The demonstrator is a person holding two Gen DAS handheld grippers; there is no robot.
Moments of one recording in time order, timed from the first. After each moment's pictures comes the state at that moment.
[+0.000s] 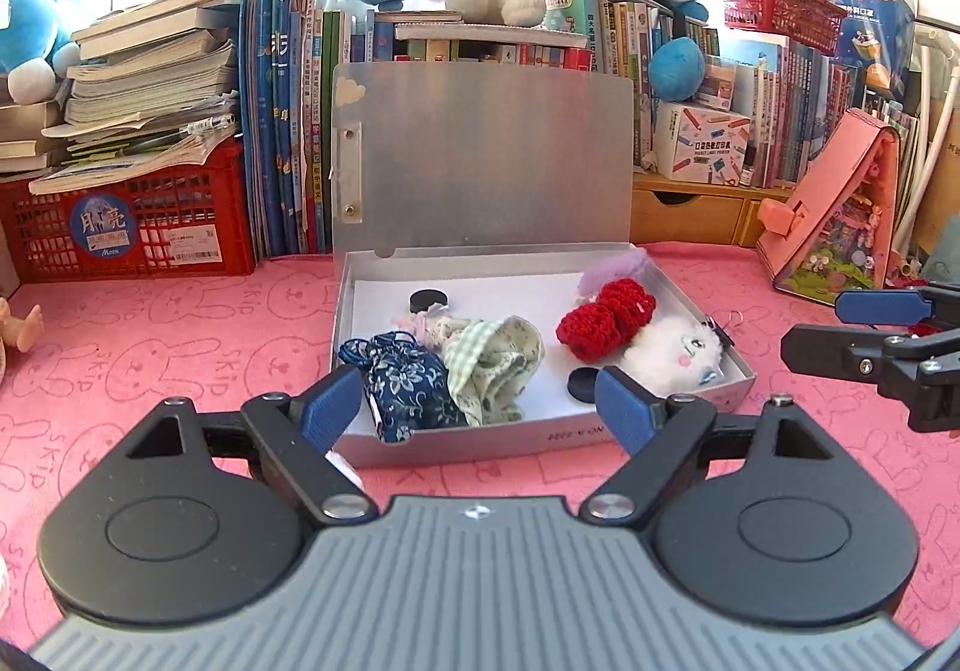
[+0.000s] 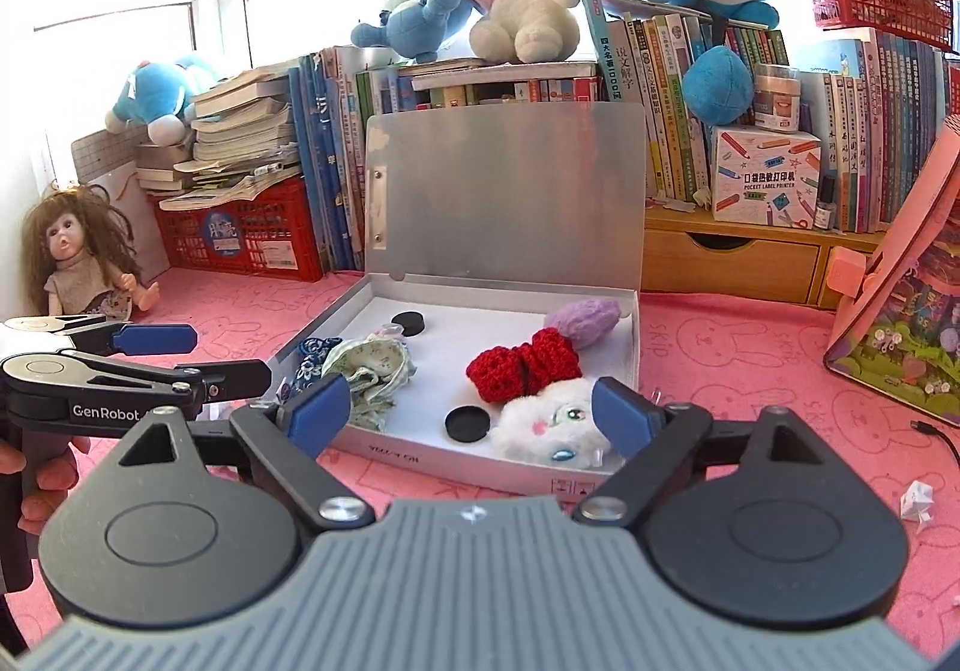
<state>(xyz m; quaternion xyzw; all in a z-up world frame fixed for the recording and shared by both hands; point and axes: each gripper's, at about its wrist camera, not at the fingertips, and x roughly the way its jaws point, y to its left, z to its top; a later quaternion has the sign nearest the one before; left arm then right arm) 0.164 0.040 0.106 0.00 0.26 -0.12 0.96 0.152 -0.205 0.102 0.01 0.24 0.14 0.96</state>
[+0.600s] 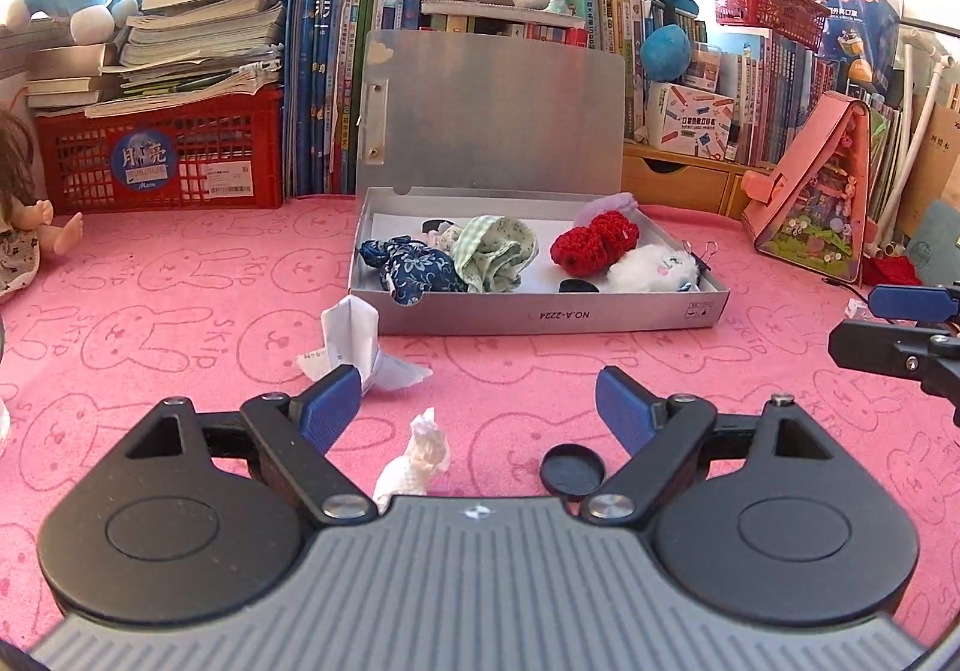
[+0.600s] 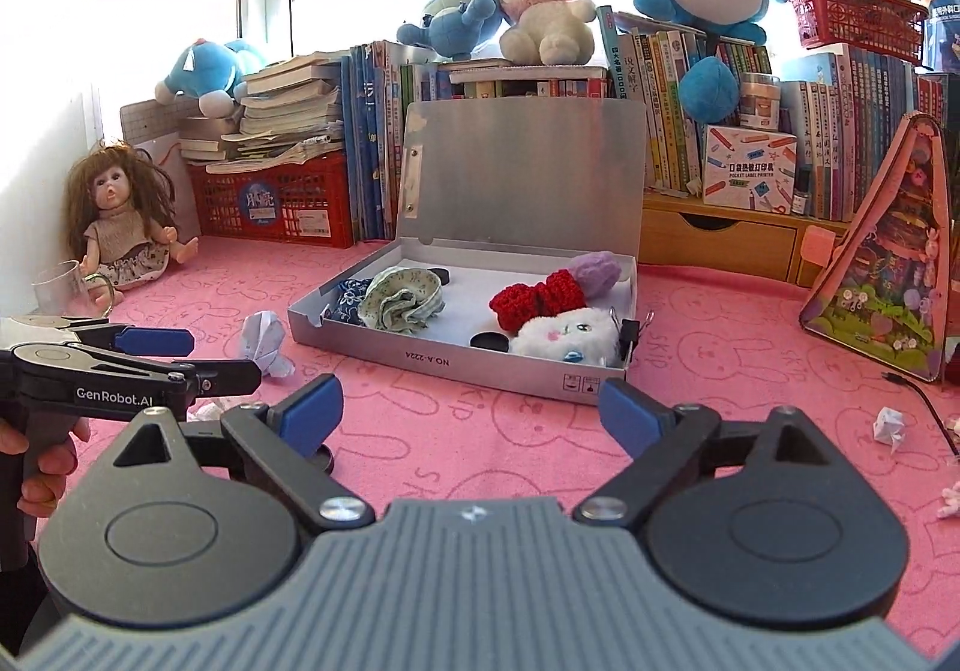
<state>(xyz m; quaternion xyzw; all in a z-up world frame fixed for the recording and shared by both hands) 0.080 0.056 0.059 -0.02 0.25 -0.10 0.96 0.062 -0.205 0.070 -0.01 0.22 0.15 0.96</state>
